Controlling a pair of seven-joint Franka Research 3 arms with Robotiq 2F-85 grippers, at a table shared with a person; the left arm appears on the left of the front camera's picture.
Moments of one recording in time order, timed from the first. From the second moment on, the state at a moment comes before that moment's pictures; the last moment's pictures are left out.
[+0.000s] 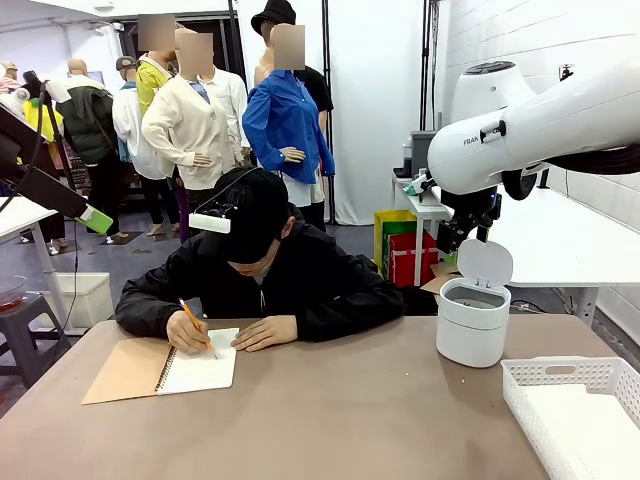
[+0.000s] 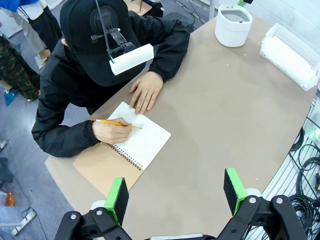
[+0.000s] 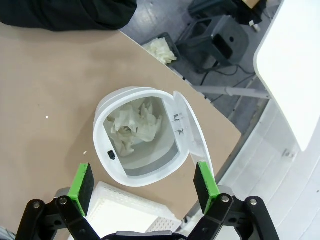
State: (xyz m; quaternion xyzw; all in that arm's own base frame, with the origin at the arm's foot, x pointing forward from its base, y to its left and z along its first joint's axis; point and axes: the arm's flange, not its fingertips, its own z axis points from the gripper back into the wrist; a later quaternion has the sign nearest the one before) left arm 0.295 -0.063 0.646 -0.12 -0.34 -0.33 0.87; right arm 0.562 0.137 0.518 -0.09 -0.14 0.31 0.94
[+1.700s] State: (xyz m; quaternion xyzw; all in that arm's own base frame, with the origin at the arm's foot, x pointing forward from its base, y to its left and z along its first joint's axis) left arm 0.295 -0.063 0.646 -0.12 -0.34 -0.33 0.87; right arm 0.400 0.282 0.651 0.14 -0.25 0.38 0.88
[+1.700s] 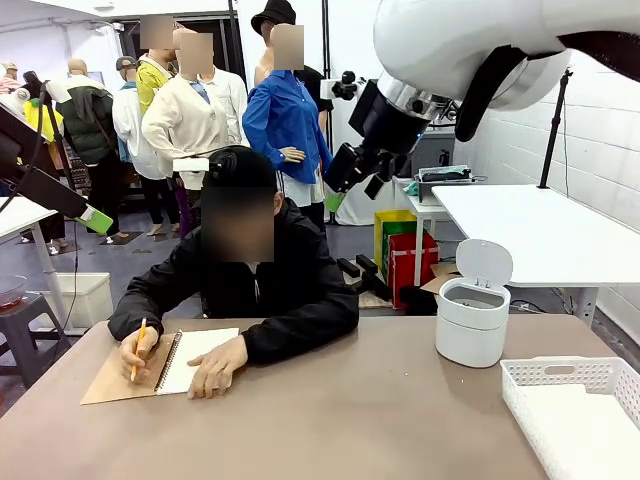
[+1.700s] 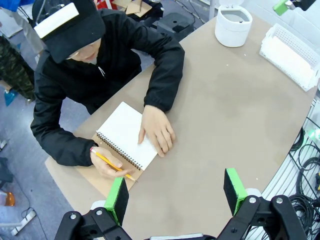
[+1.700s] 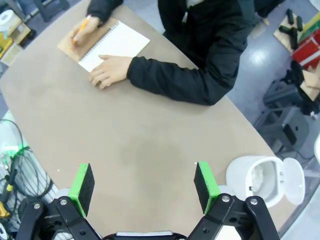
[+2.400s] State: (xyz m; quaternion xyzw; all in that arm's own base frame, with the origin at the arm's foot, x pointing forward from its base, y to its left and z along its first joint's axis) left arm 0.295 -0.063 0.646 -0.12 -0.34 -0.33 0.87; right arm 0.397 0.283 0.653 0.15 -0.25 0.38 0.88
